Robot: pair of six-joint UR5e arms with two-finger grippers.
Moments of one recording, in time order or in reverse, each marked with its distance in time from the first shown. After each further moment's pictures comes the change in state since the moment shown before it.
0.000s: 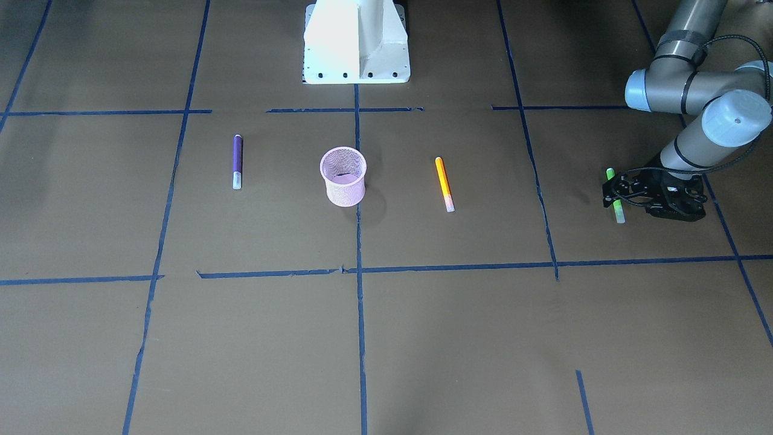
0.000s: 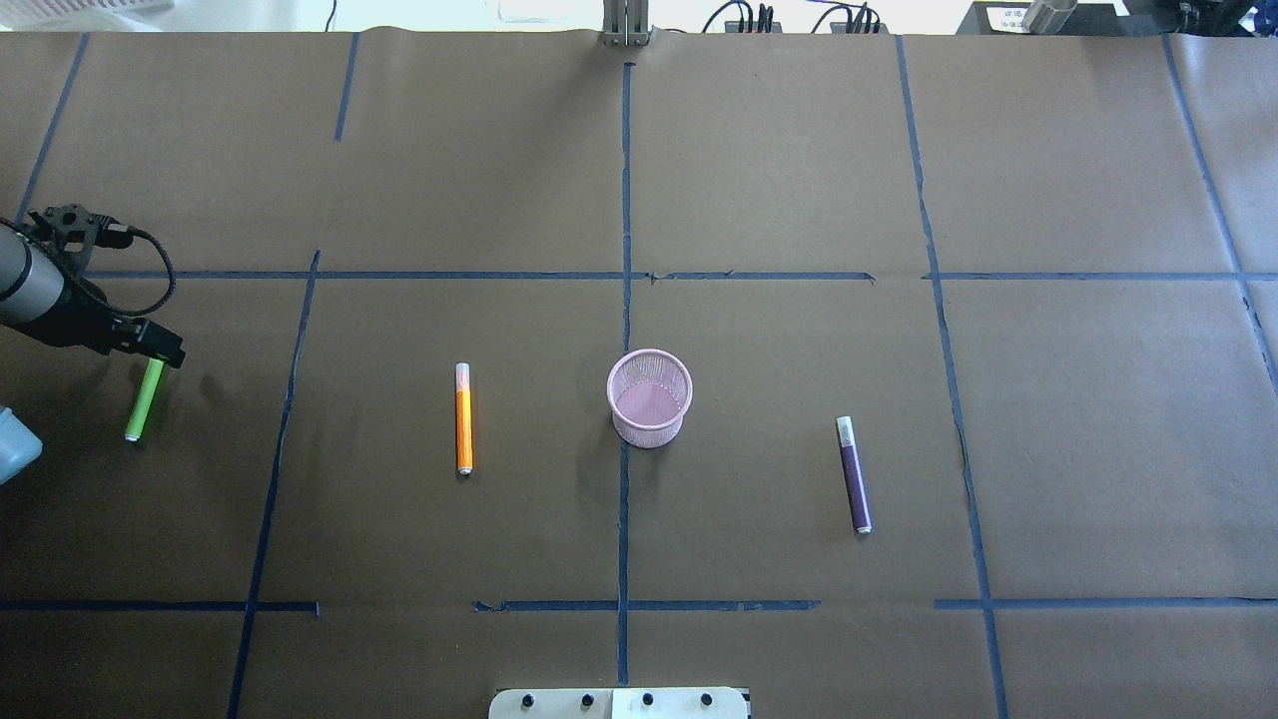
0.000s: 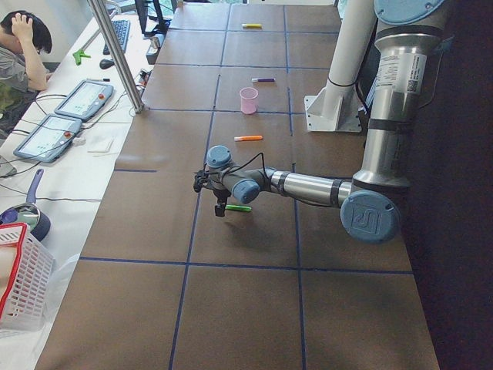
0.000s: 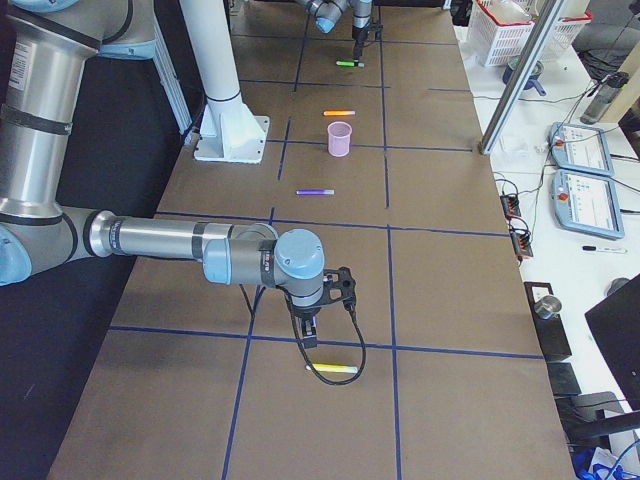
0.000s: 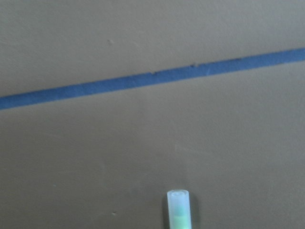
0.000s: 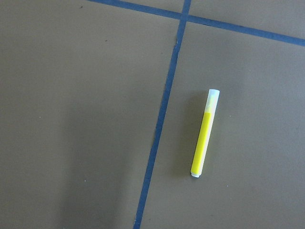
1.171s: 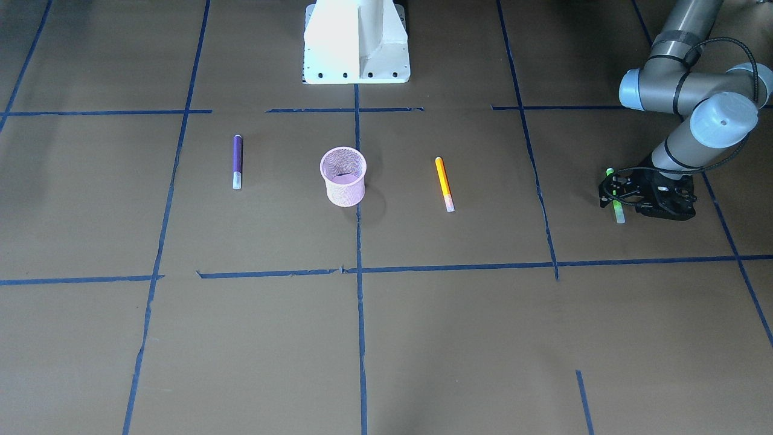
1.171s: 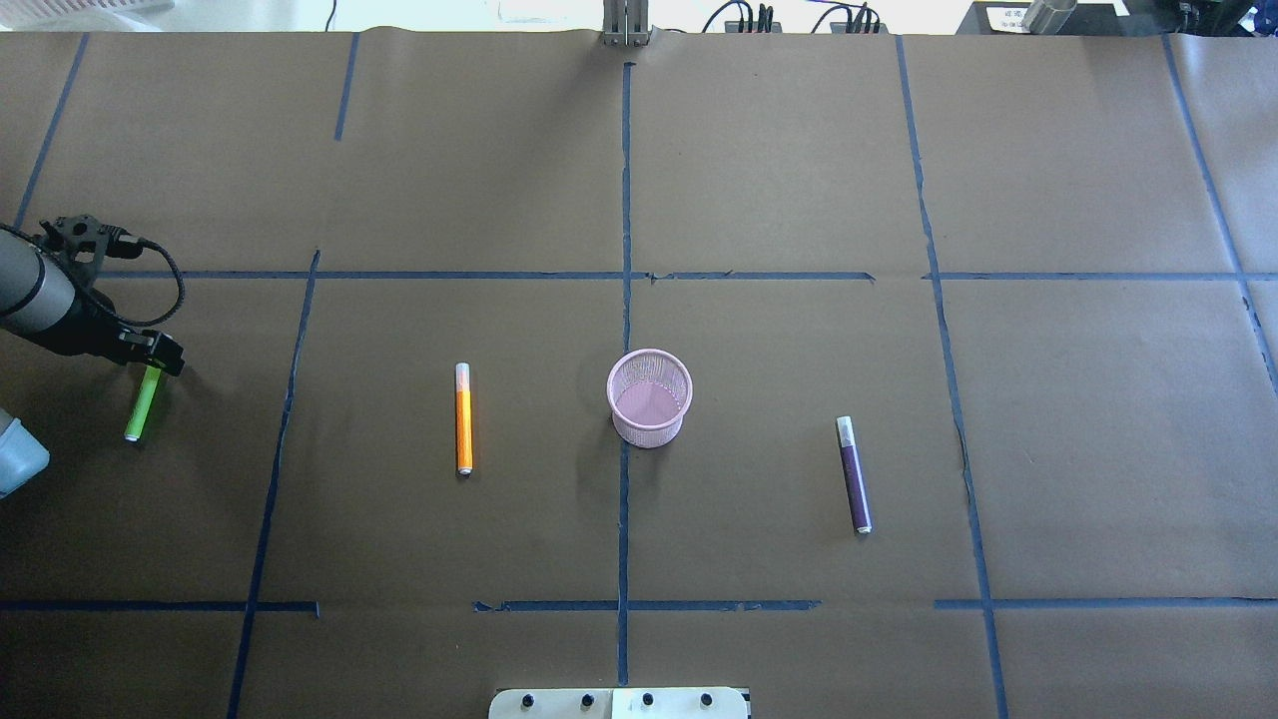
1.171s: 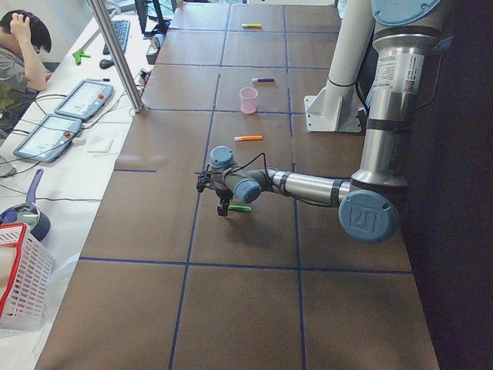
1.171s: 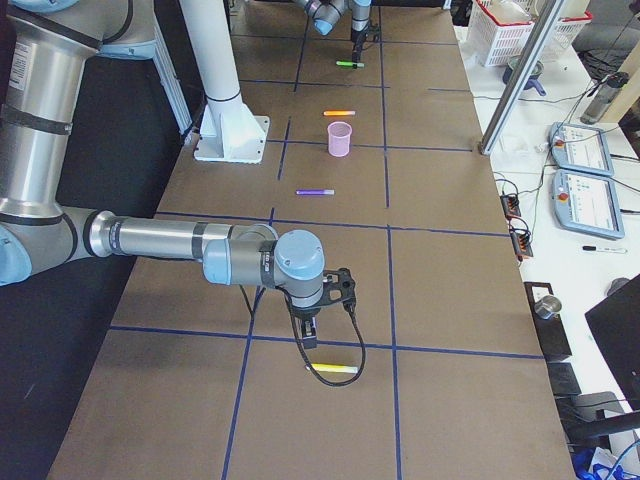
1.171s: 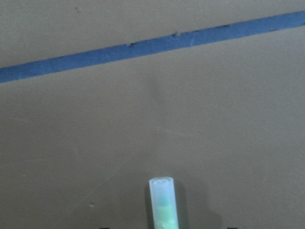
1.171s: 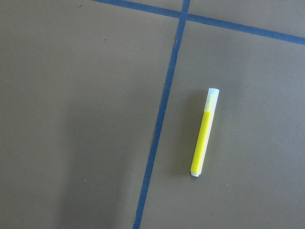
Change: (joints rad) left arm 0.021 0.004 0.001 0.001 0.038 -0.003; right arm 0.000 -0.001 -0.001 0.000 0.000 0.000
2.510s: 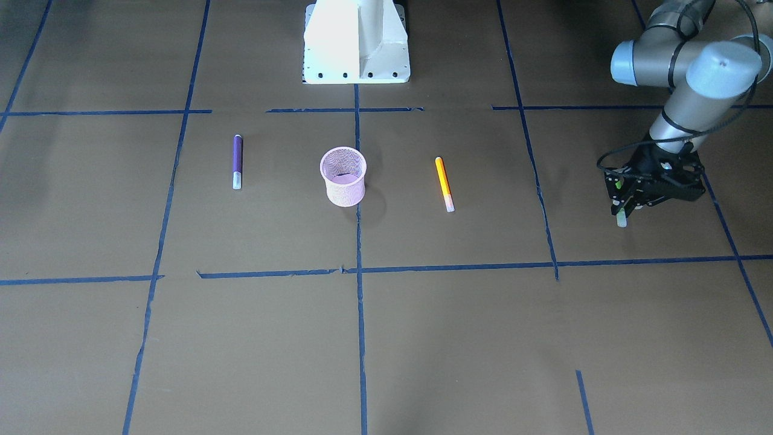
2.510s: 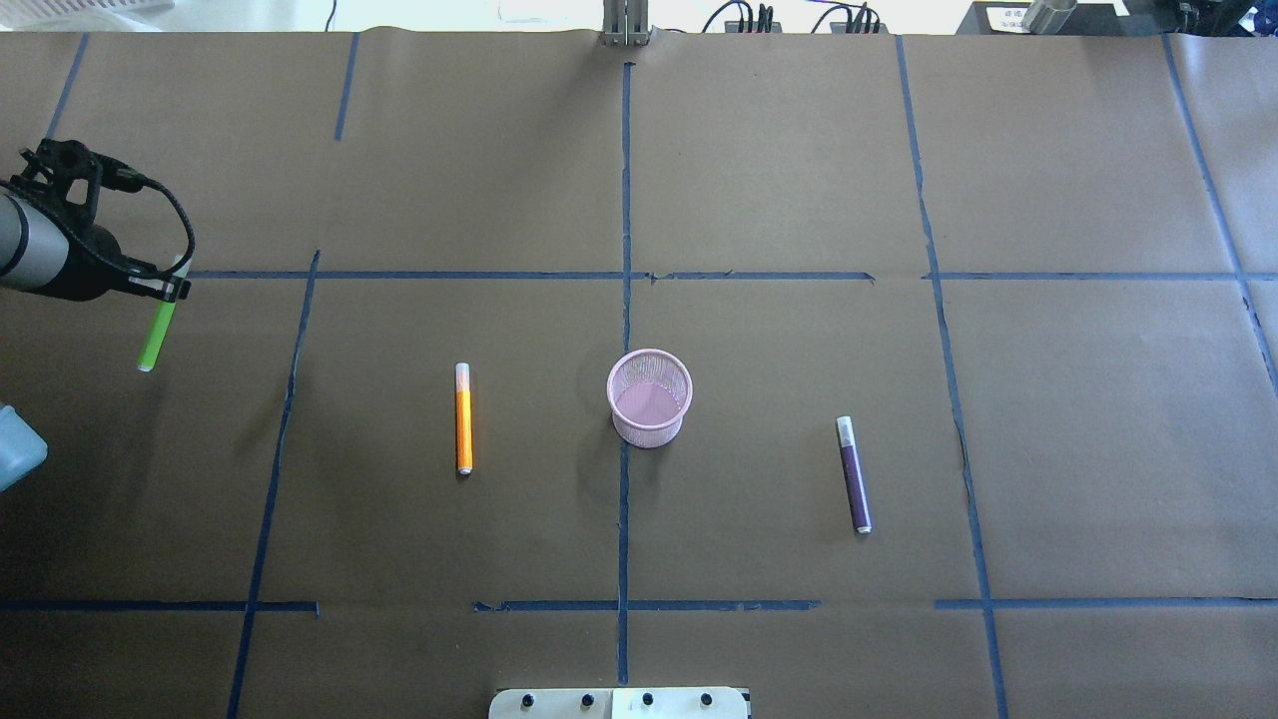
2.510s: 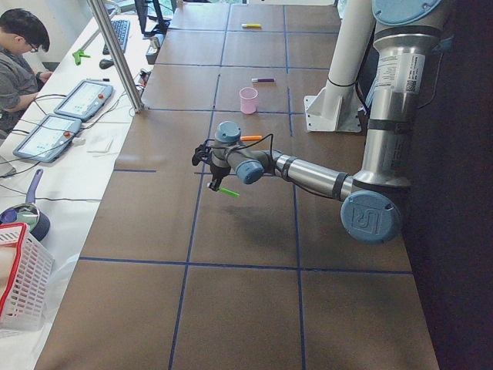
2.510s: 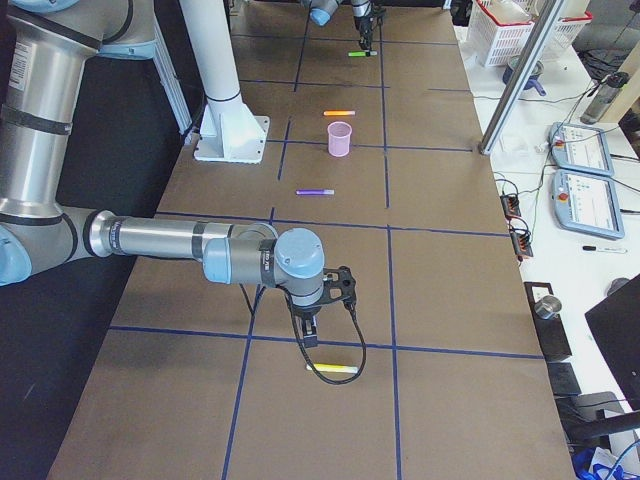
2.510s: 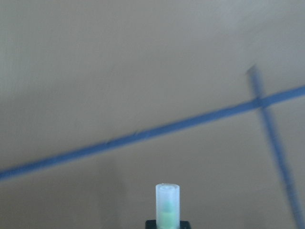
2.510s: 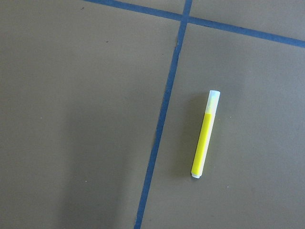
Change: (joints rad) left arm -0.005 -0.001 -0.281 0.000 0.195 0.009; right arm 0.000 0.000 0.005 0.001 0.001 0.000
